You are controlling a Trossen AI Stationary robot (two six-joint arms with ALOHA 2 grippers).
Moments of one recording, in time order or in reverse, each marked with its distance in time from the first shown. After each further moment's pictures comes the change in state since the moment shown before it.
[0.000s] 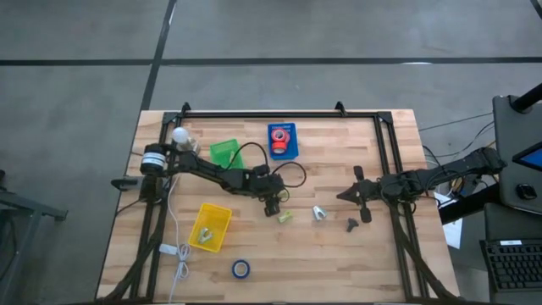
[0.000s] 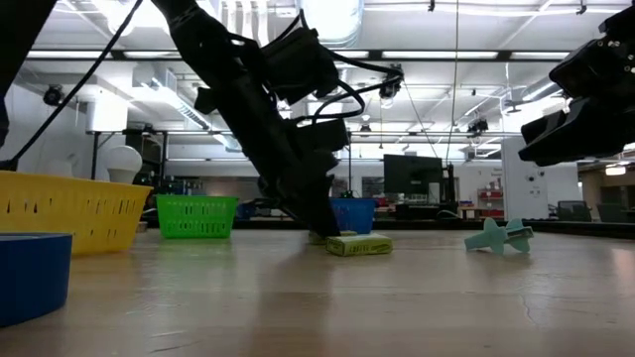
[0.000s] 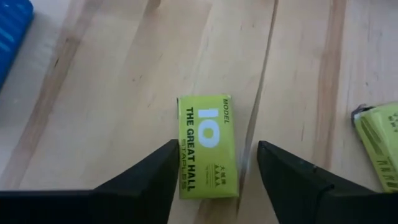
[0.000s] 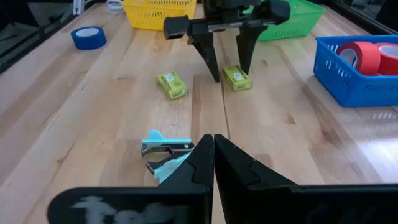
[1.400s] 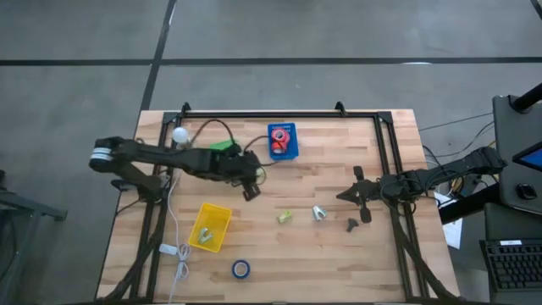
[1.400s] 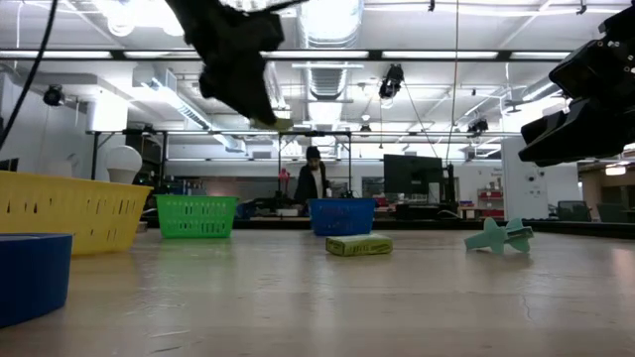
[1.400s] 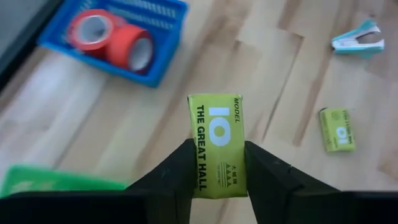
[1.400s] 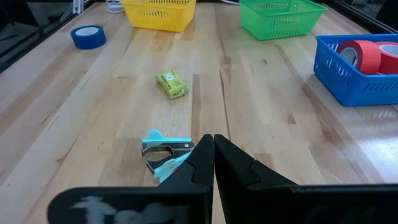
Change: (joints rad) left arm 0.000 -0.475 0.040 -0.536 -0.131 -0.156; right arm 0.000 0.004 0.000 0.001 0.000 0.003
